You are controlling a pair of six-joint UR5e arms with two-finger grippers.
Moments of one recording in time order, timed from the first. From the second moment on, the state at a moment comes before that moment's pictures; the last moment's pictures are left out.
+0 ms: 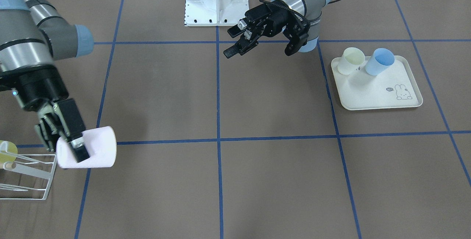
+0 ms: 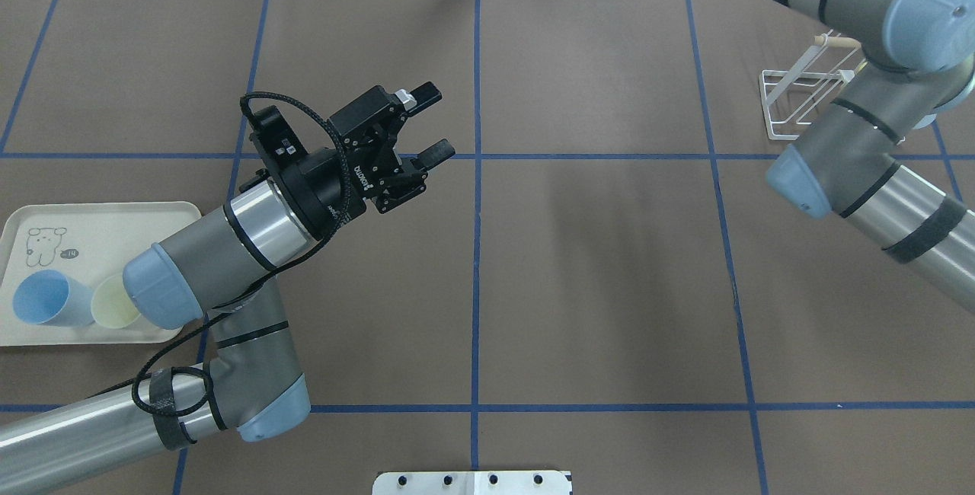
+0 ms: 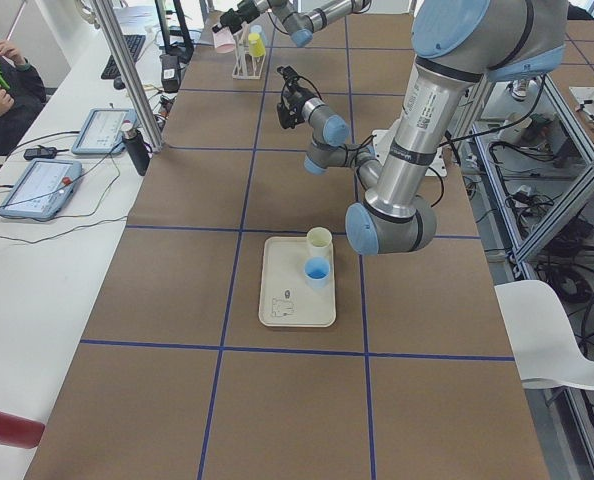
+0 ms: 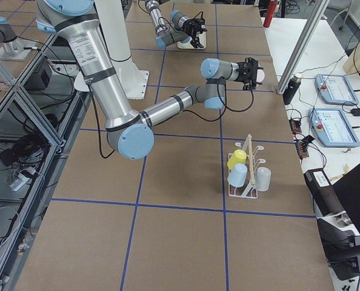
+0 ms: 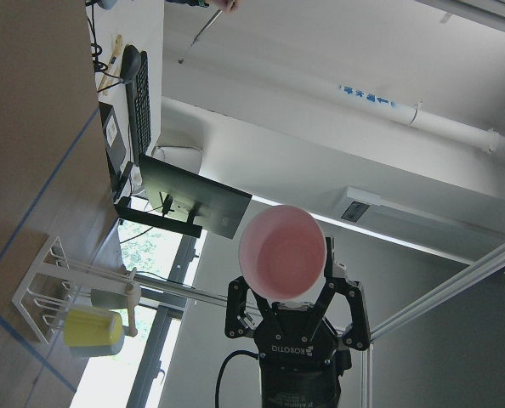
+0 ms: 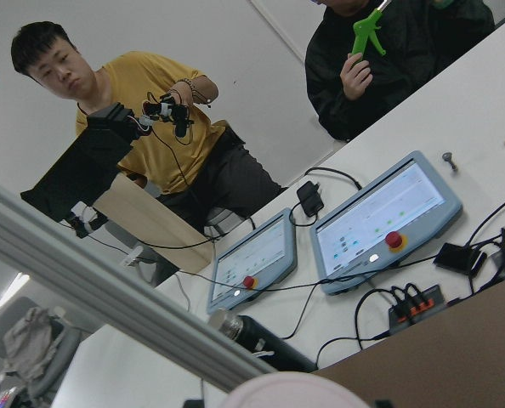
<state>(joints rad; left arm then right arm) -0.44 -2.10 -1.54 -3.32 -1.27 -2.00 0.99 -1.14 1.53 -0.47 1.55 1.43</state>
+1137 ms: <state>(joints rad) -0.44 -2.06 -1.53 -3.31 -1.28 -1.97 1.24 -1.23 1.30 -0.46 1.74 0.74</state>
